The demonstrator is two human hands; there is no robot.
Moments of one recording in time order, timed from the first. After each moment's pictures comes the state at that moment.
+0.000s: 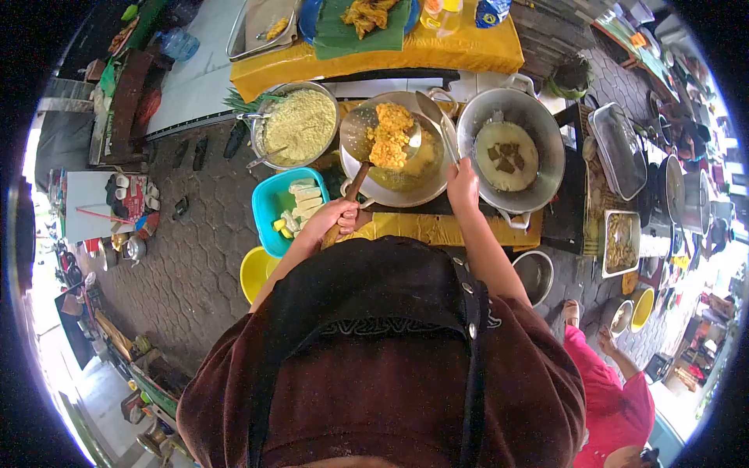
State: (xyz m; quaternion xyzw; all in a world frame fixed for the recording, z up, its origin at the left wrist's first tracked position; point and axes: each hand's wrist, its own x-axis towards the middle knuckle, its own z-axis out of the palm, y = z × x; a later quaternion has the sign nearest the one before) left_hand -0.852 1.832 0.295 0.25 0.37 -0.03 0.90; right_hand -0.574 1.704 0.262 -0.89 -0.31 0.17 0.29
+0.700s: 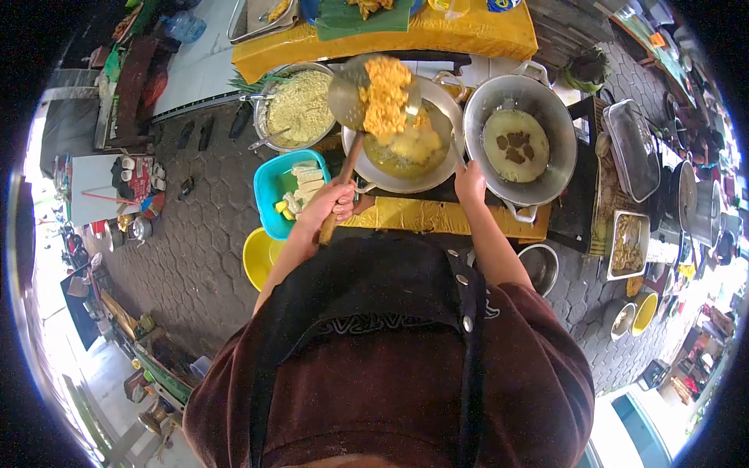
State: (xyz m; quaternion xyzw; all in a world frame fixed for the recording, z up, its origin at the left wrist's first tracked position) left_hand -0.844 1.823 0.313 0.30 0.37 0.06 0.88; right_hand -0.558 1.683 0.207 -0.91 -0.25 0.23 0.22
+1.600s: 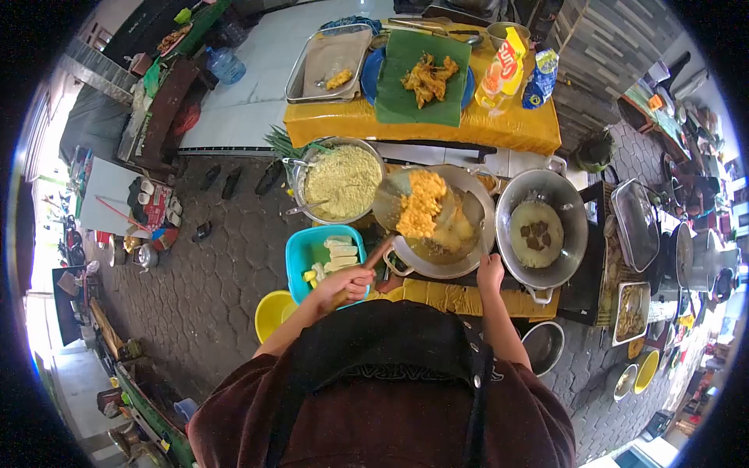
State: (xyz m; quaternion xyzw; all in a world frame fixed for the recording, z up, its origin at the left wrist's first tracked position) left_hand -0.926 1.881 0.314 0.12 0.29 -0.05 0.95; right_hand -0.601 1.704 0.207 -0.92 -0.21 0.18 0.28
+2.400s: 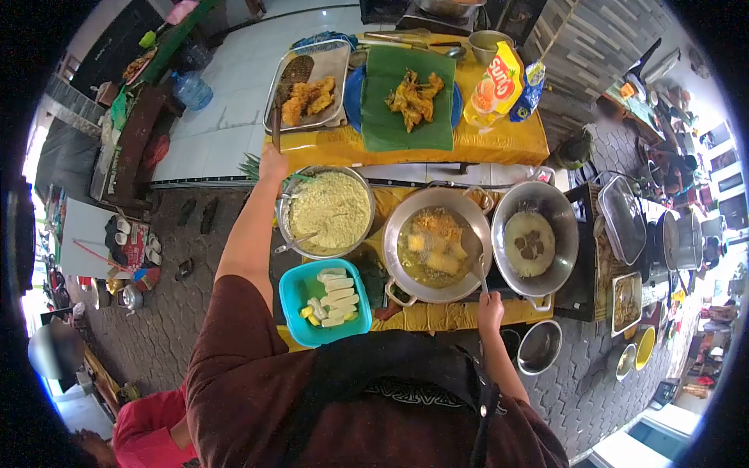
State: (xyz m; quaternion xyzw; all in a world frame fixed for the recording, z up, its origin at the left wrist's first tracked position) left_hand -0.869 2.255 0.318 0.72 0.65 0.13 0.19; right_hand -0.650 1.696 0.235 -0.94 -0.18 0.15 0.27
